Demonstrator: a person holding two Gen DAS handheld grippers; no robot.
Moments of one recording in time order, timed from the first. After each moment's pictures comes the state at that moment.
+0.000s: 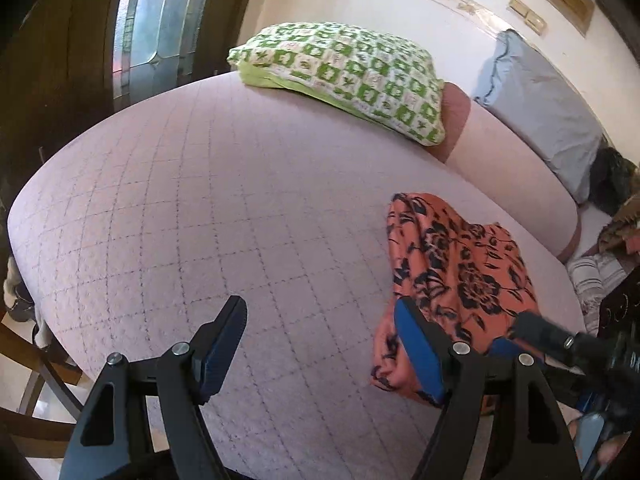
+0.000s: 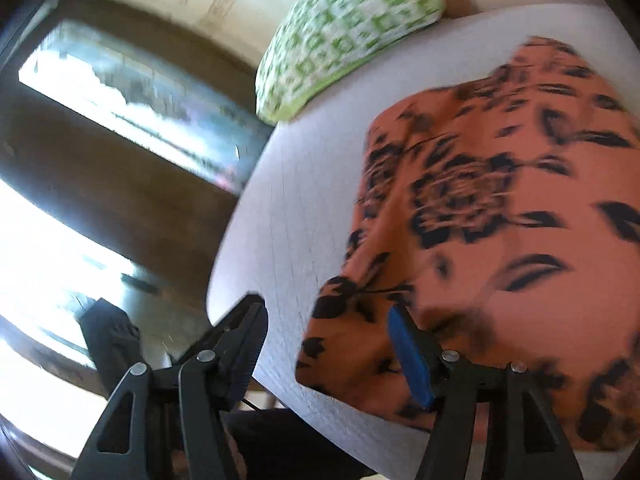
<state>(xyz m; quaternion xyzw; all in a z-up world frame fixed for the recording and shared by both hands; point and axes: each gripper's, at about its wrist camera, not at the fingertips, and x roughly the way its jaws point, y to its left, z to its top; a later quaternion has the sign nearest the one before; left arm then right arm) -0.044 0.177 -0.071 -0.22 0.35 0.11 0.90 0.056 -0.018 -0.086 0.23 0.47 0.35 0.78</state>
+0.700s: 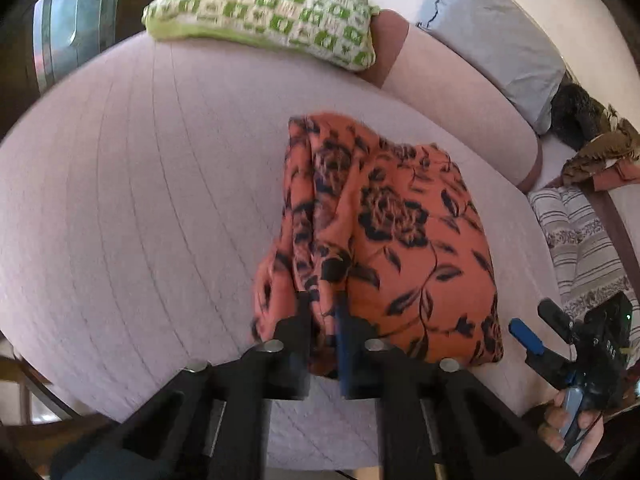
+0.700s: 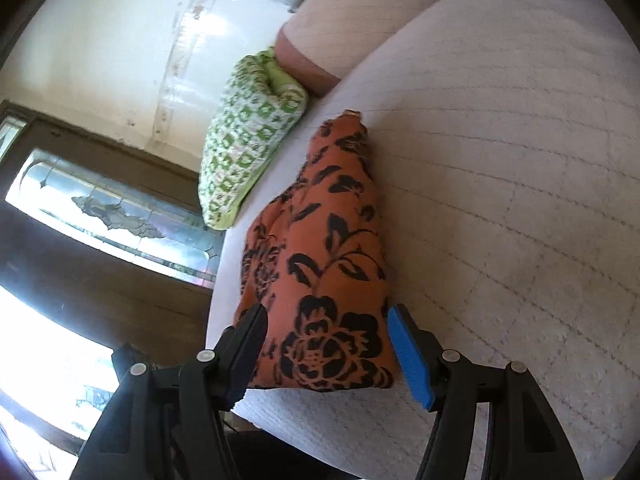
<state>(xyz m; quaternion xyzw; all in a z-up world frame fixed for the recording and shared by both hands) 0.000 0.119 -0.064 -0.20 0.44 0.00 0.88 0.027 -0.206 -0.101 0.36 0.41 0.24 0.80</state>
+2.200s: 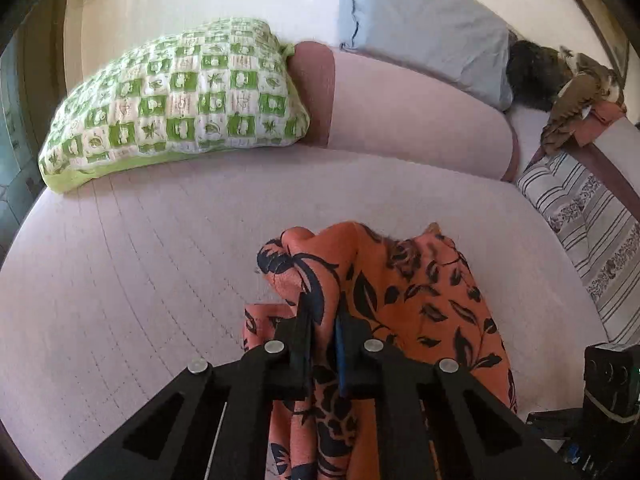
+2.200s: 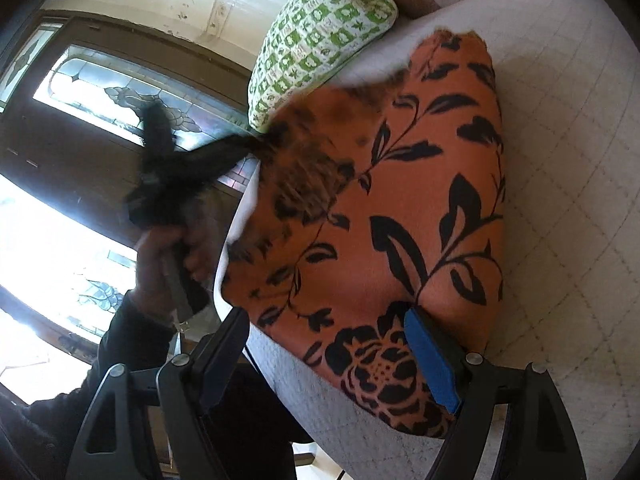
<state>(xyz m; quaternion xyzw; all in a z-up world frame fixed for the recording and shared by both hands) 0.136 0.149 -0.034 -0.06 0.39 -0.07 0.92 0.084 -0.124 -0.118 0.24 0.48 0.39 0.75</state>
